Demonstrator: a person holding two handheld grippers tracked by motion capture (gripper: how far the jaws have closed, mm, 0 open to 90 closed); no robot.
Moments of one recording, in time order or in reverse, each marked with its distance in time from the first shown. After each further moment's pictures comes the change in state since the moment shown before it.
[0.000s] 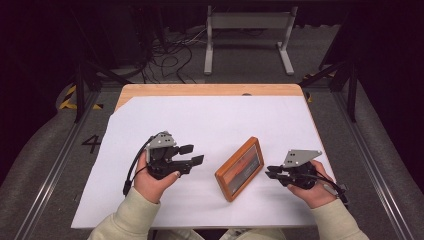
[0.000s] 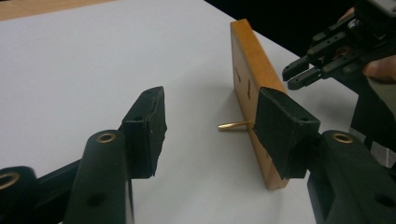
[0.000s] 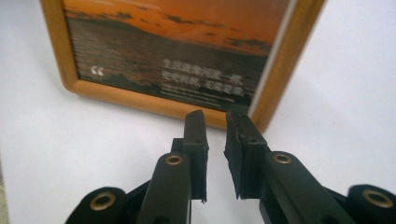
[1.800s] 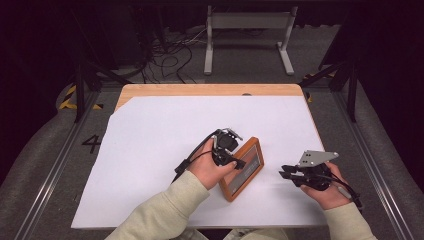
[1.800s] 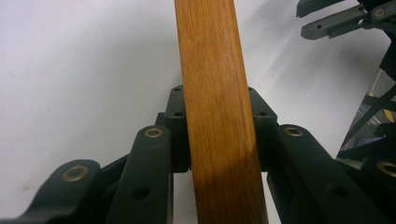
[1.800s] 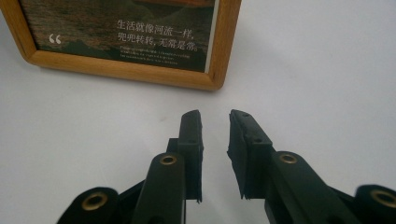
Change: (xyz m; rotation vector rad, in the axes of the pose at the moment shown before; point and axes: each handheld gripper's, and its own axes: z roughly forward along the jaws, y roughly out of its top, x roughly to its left) left arm -0.045 0.042 0.131 0.466 -0.017 -0.075; right arm -0.015 -0.027 -0.018 0.015 -0.064 0.060
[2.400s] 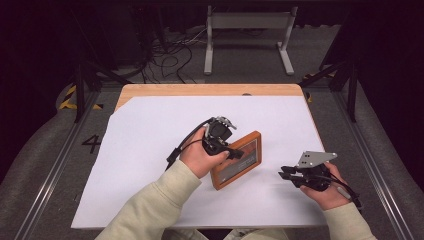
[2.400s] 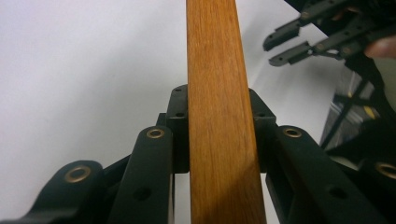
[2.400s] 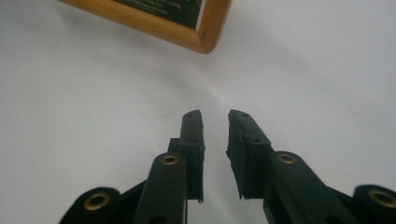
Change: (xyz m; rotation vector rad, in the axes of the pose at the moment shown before) left arm 0.016 0.016 -0.037 -0.067 -0.094 0.134; right arm 0.001 -0.001 0.001 0.007 0.009 -0.011
